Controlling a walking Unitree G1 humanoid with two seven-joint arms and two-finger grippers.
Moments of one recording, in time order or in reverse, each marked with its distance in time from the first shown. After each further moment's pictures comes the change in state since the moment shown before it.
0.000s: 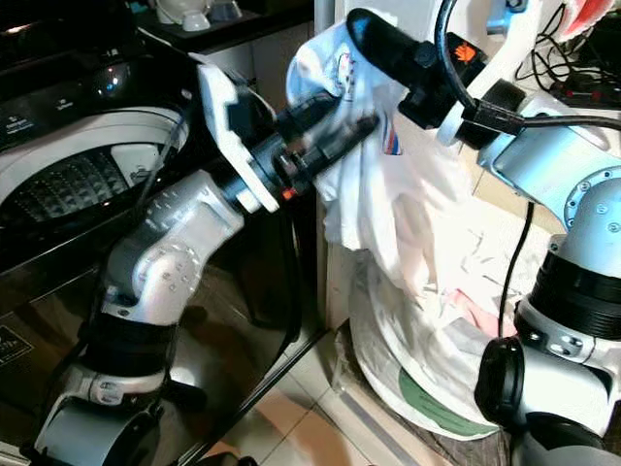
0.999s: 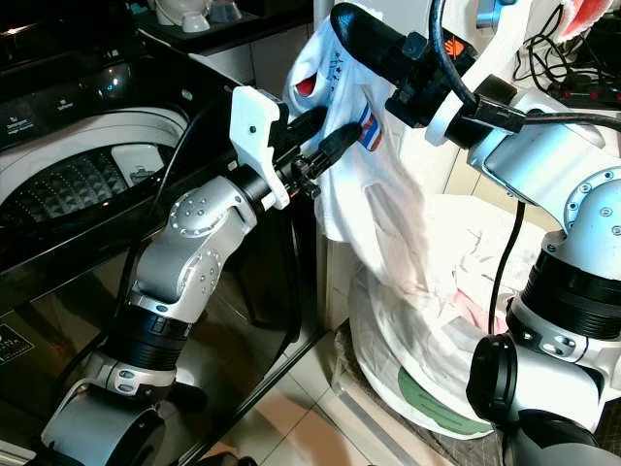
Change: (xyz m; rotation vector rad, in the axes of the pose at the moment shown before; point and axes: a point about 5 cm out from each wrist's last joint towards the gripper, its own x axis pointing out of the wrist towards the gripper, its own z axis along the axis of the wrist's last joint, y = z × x) left arm 0.004 0.021 -0.018 0.207 0.093 0.230; right arm 0.003 0.012 0.000 0.023 0.002 0.003
